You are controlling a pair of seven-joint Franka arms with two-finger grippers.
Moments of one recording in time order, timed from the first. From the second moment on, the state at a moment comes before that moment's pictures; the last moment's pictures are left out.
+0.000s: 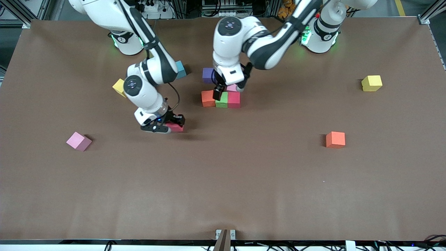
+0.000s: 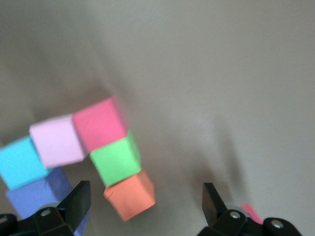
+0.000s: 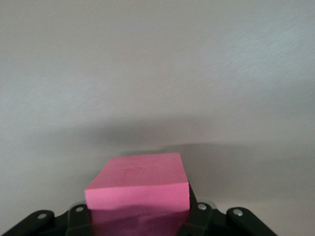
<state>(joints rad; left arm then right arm) -0.51 0.35 -0.41 -1.83 0.17 2.29 -2.10 0.65 0.37 -0.10 -2.15 0.33 2.63 0.44</state>
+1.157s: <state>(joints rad) 0.03 0.25 -0.41 -1.85 0.14 2.09 -0.82 1.01 0.53 -0.29 -2.04 0.25 2.63 0.78</state>
